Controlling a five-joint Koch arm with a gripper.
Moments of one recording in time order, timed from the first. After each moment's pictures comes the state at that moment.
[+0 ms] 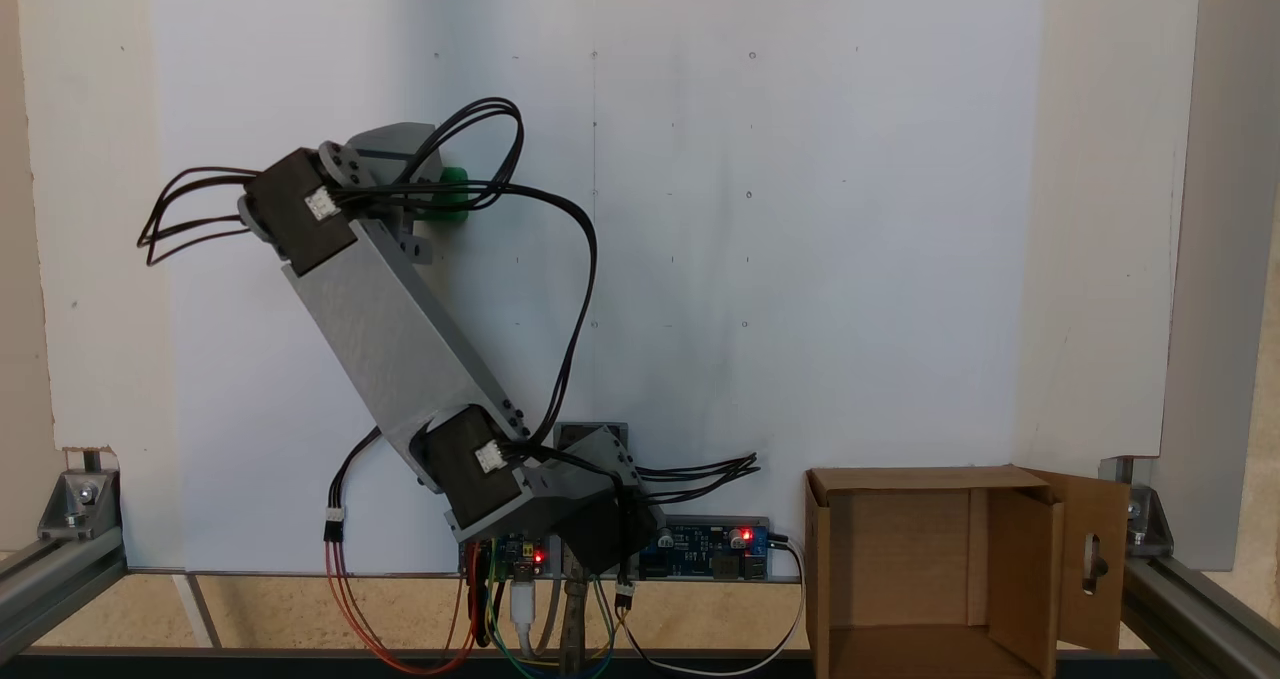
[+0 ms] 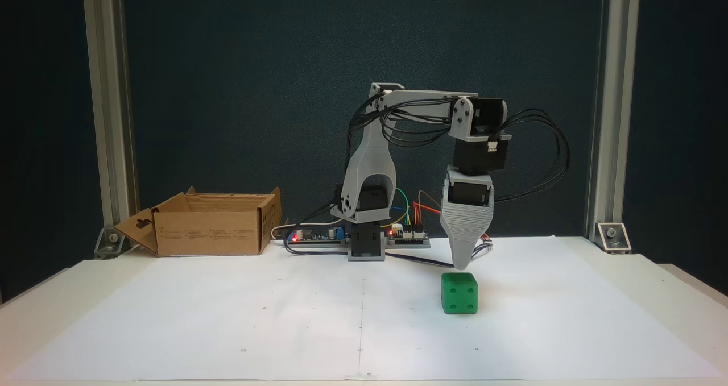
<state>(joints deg) -32.9 66.1 68.2 68.1 36.7</state>
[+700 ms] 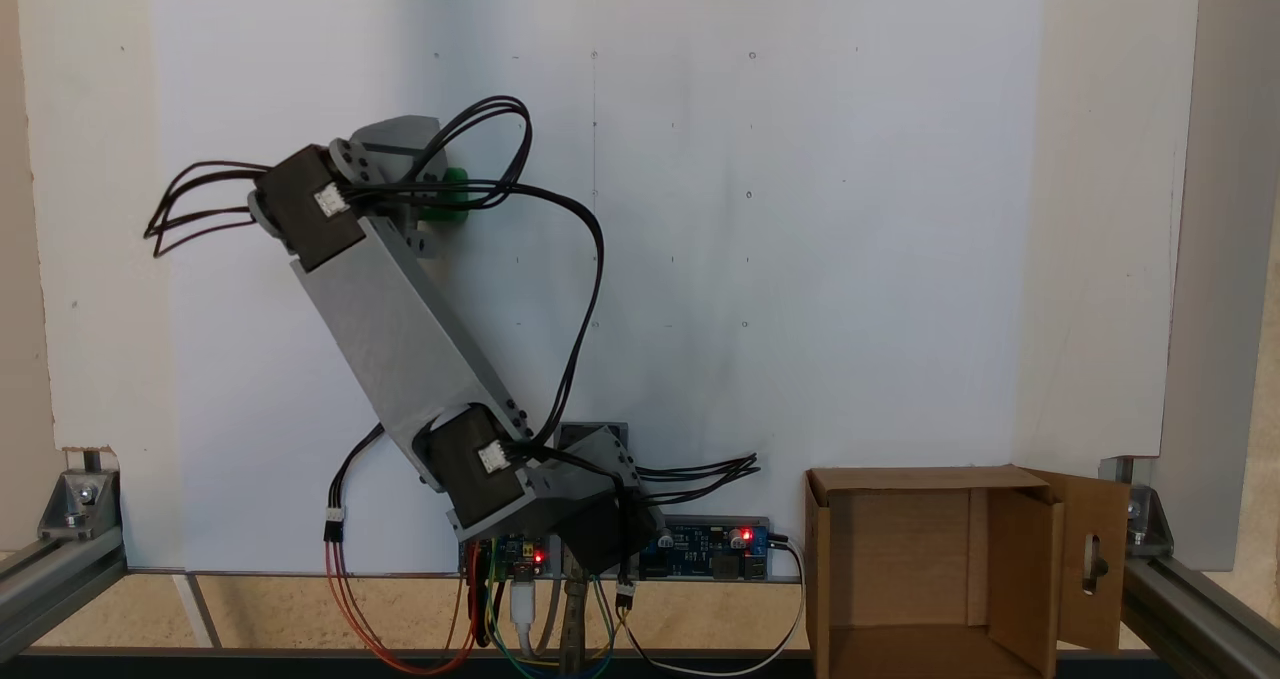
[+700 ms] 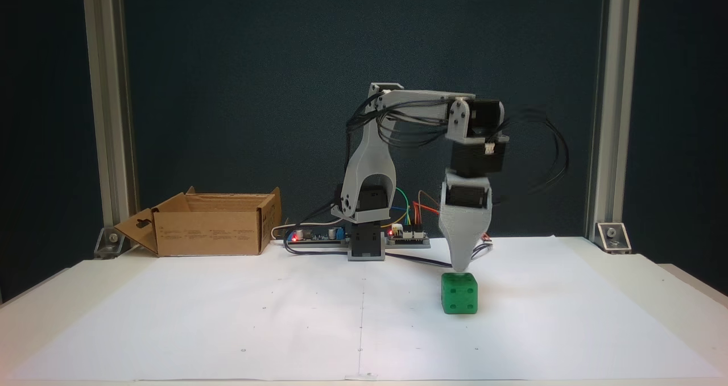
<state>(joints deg) -31.8 66.2 71.4 64.5 36.7</state>
